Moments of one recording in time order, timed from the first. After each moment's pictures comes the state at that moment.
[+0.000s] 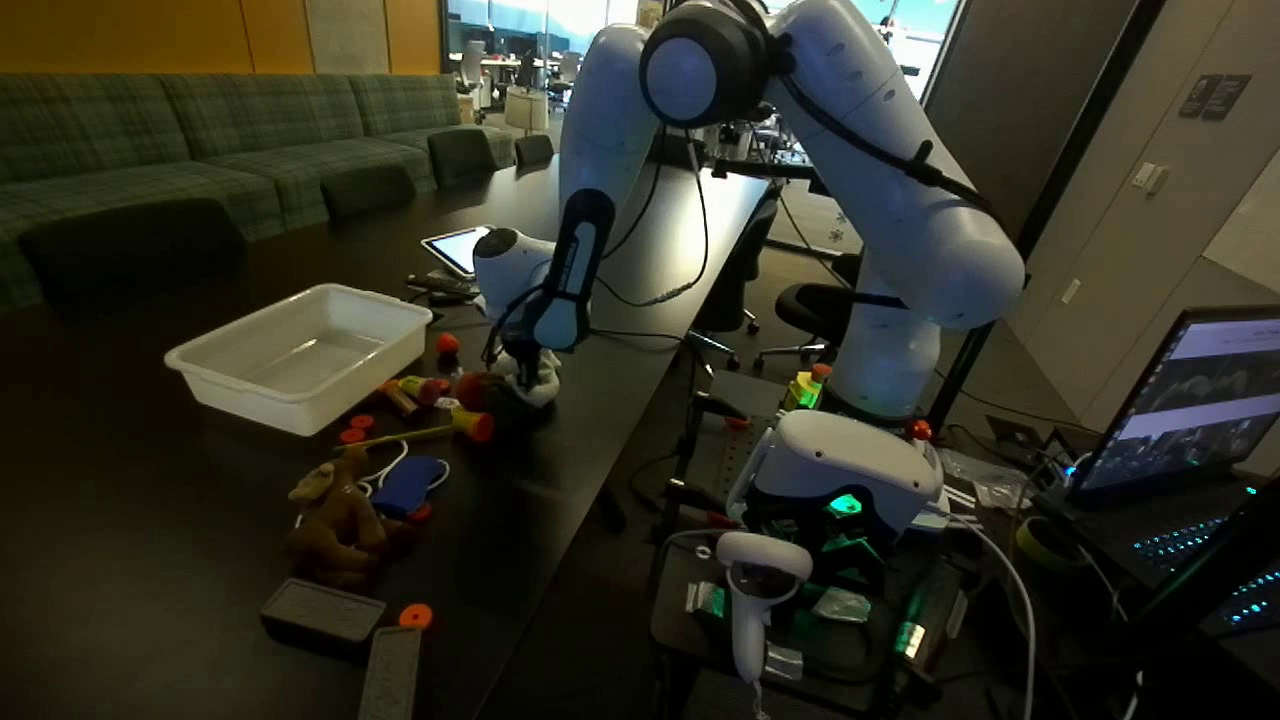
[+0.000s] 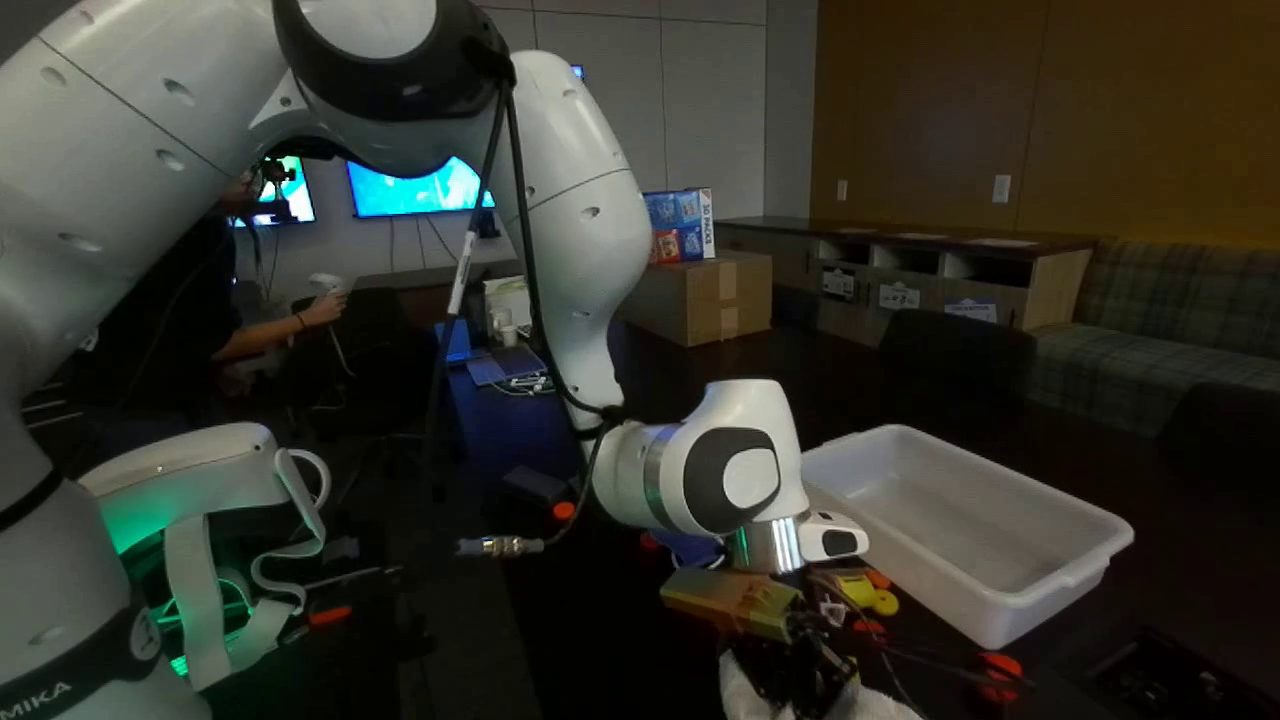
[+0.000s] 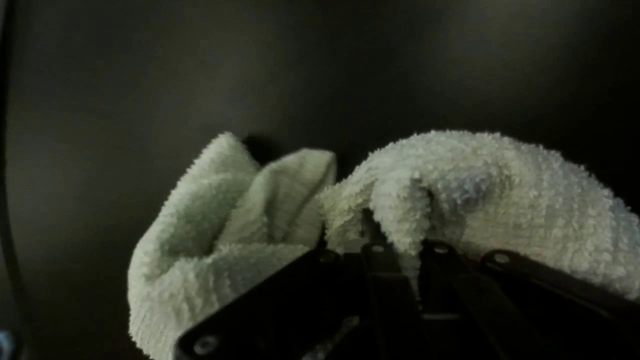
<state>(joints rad) 0.16 0.83 -0.32 -2.01 -0.45 2.78 0.00</state>
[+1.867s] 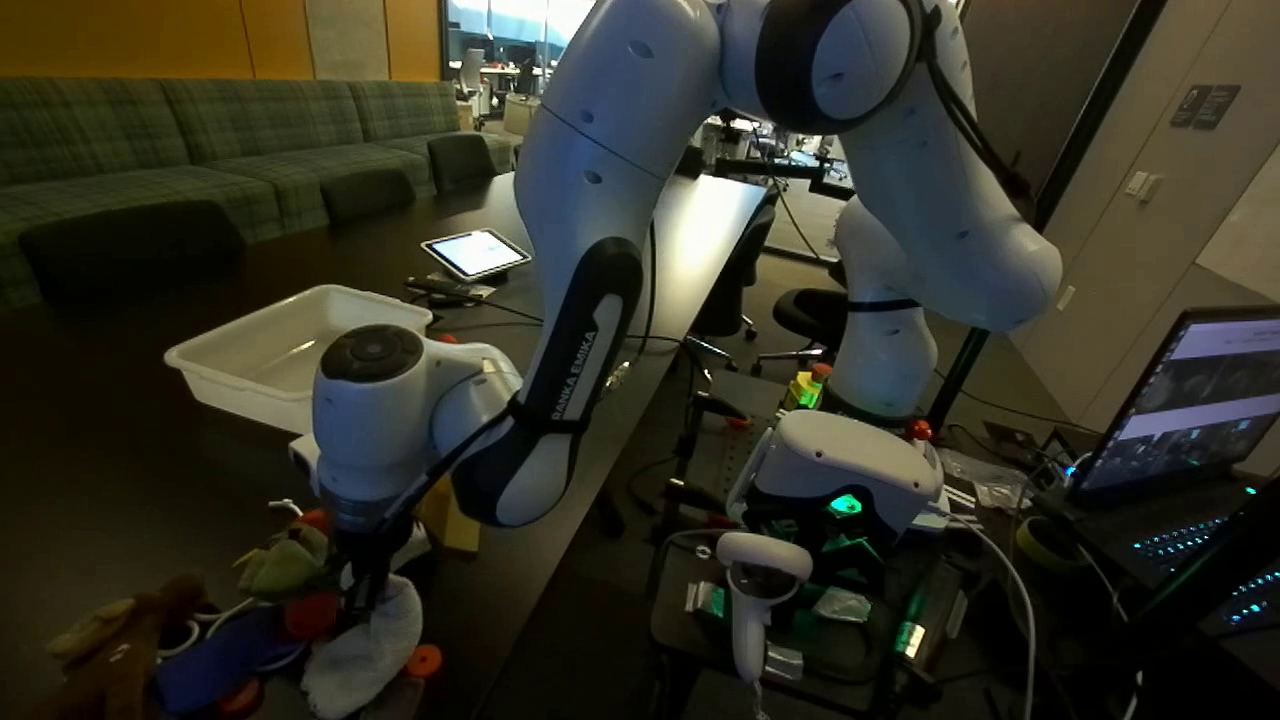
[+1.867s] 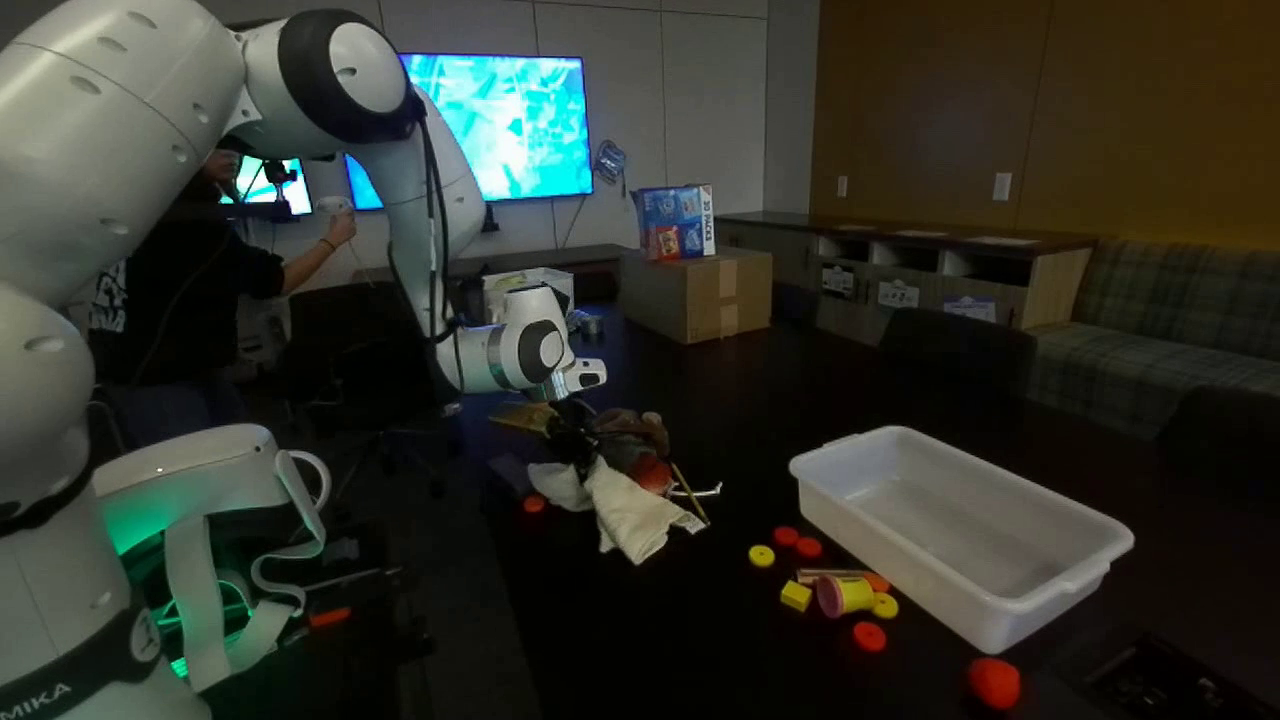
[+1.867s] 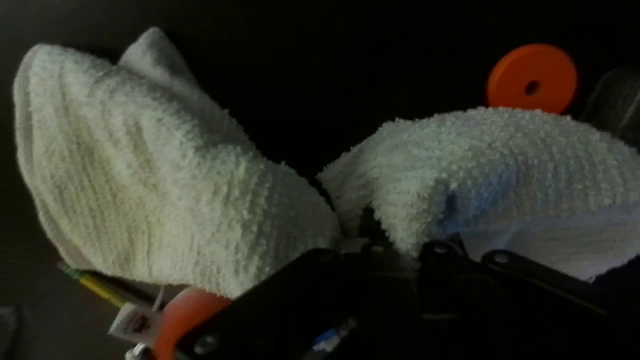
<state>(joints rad) 0.72 0.77 -0.09 -1.98 -0.28 2.86 0.43</state>
